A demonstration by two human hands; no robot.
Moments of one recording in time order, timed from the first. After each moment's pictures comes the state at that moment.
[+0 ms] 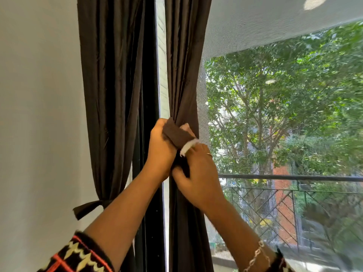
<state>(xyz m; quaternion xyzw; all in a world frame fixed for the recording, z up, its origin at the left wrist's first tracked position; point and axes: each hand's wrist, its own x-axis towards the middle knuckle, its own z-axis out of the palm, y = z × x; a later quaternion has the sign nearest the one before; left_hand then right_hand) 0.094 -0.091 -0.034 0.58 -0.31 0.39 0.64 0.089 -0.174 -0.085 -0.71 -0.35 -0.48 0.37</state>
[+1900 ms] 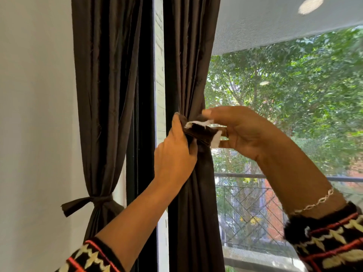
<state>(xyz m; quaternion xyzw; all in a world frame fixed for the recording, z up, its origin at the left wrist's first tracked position) 0.090 -0.110 -0.059 0.77 -0.16 0.55 0.27 0.061 -0.251 -0.003 -0.67 -0.31 -0.12 0.66</state>
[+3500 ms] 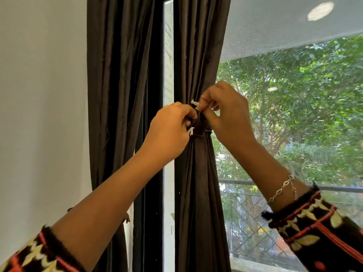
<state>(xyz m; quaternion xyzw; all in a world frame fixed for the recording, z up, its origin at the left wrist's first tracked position) 0.039 -0.083 -0.002 0.79 -0.24 0.52 0.22 0.076 -0.211 0.013 -0.61 -0.37 -0.65 0.26</state>
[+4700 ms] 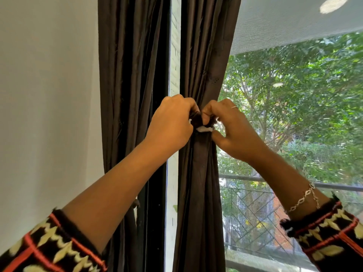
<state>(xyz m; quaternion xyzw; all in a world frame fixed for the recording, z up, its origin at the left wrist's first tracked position) 0.042 -0.077 0.000 0.82 -0.17 0.53 0.16 0.081 -0.223 -0.011 -0.70 -0.47 -0.50 0.20</state>
